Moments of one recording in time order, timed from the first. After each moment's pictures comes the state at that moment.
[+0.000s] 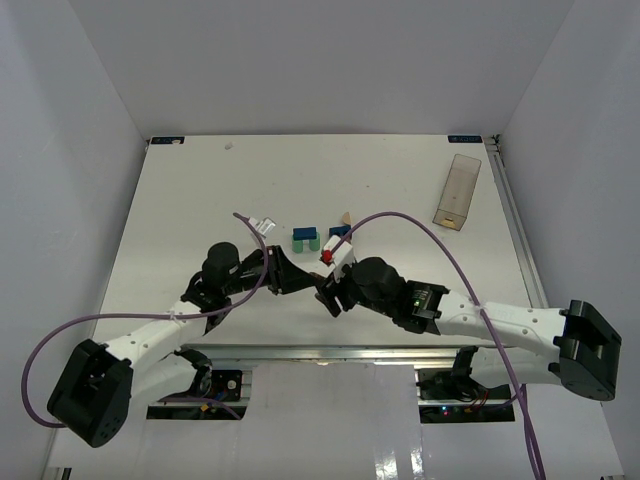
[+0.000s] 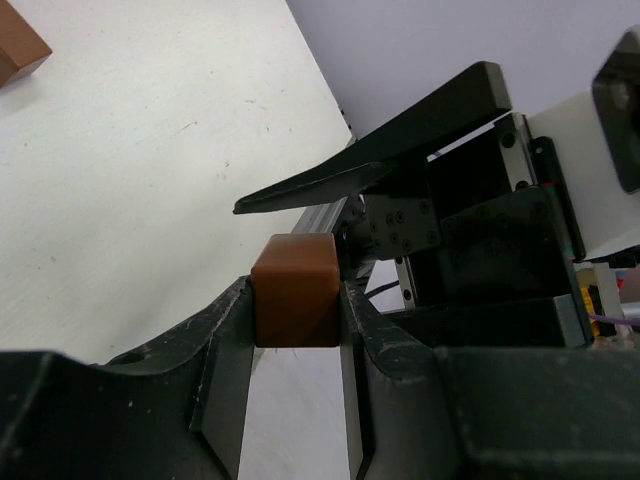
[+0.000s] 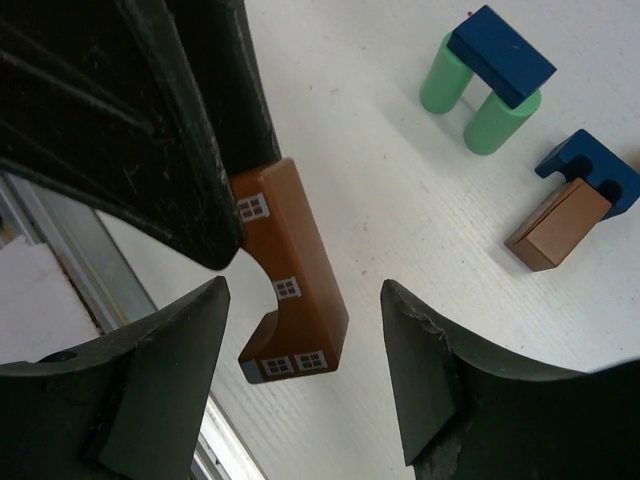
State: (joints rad) left arm -0.54 1.03 0.38 0.50 0.69 -0.86; right arm 1.16 1.16 0.70 0.00 0.16 0.09
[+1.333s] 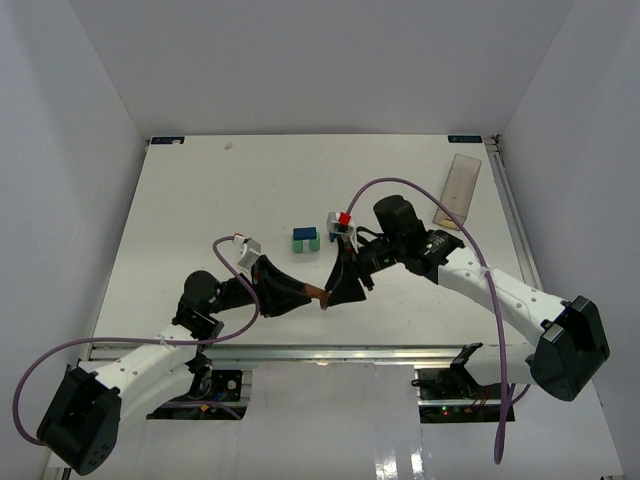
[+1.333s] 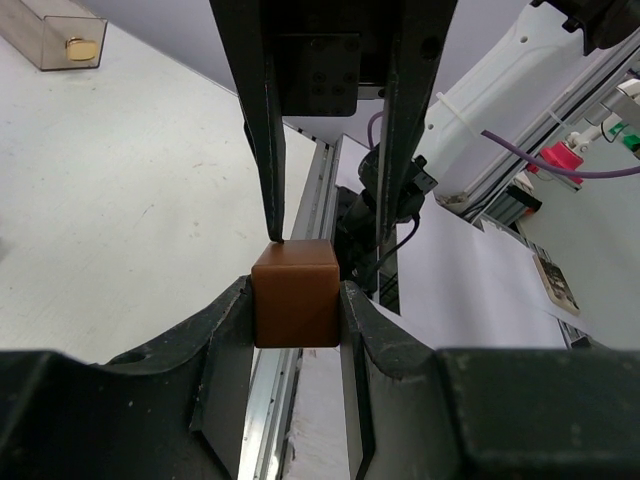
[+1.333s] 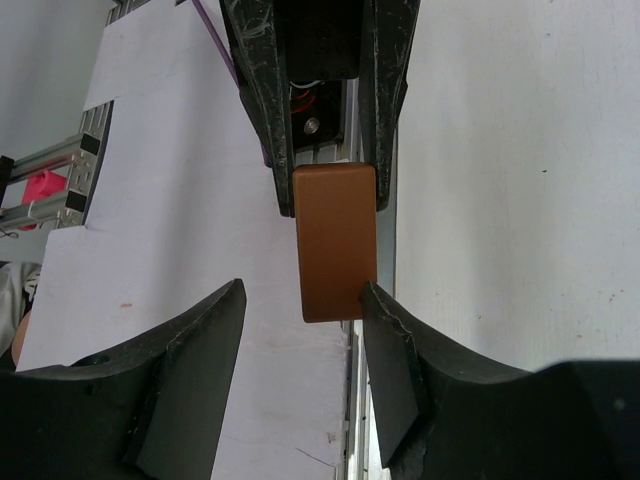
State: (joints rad) left arm -0.55 0.84 0.20 0.86 0.82 -0.64; right arm 0.75 1.27 0.98 -0.34 -1.04 -0.04
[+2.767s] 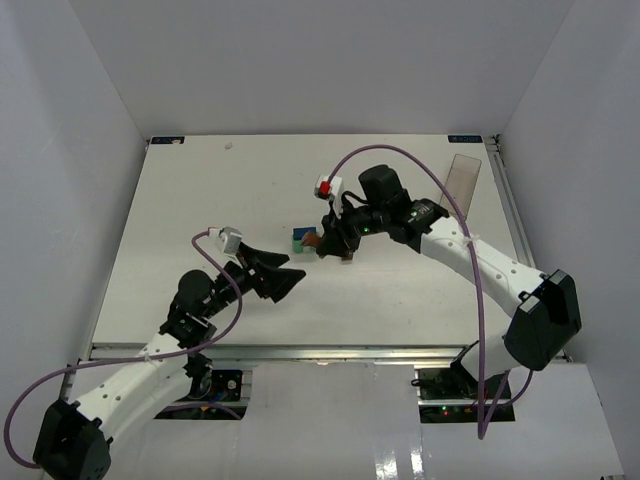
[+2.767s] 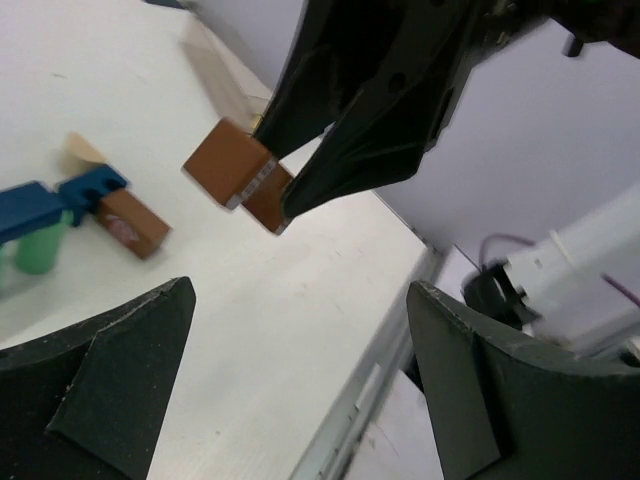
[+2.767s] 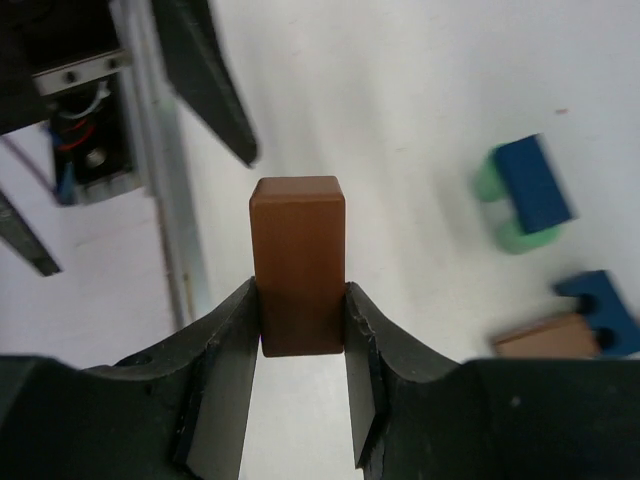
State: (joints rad) left arm -0.56 0.69 0.24 0.59 0.45 -0.62; right arm 0.75 1.44 1.22 -0.44 -0.66 -0.19
